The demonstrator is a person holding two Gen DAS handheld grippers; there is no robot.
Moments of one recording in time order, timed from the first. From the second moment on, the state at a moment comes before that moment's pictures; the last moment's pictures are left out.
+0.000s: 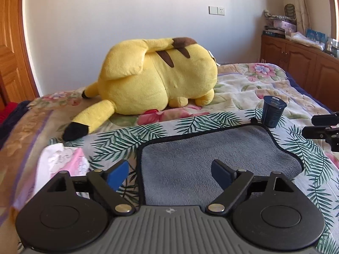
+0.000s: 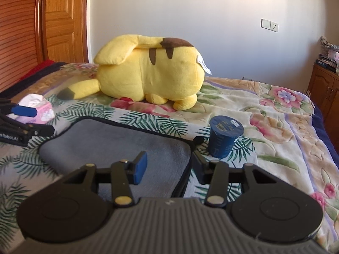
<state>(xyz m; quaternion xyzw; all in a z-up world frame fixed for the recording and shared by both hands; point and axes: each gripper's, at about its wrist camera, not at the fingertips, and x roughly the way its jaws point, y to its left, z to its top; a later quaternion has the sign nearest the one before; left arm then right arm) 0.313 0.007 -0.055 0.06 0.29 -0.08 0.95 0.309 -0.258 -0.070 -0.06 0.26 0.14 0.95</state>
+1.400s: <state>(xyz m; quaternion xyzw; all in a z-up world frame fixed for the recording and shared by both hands) 0.170 0.007 0.028 0.06 0.26 -0.09 0.96 0.183 -0.257 -0.006 -0.03 0.23 0.12 0.96</state>
